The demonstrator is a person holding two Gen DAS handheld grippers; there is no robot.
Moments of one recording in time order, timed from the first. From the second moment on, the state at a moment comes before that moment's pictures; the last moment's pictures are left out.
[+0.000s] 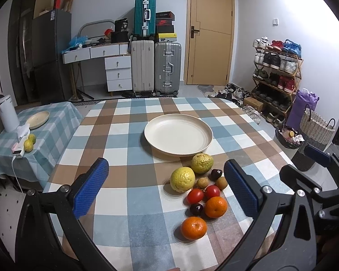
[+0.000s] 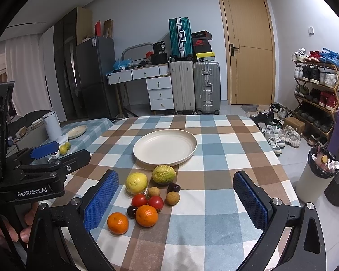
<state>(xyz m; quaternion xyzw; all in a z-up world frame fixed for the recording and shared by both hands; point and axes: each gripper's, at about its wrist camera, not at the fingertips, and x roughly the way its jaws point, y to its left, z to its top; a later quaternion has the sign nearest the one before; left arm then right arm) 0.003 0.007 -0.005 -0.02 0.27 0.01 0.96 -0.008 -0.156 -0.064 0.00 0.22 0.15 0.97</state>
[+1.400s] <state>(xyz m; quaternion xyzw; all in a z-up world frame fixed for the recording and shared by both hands) -0.004 0.002 -0.017 -0.02 0.27 0.00 0.96 -0.012 -0.152 -0.064 0.00 0.22 0.15 0.97</state>
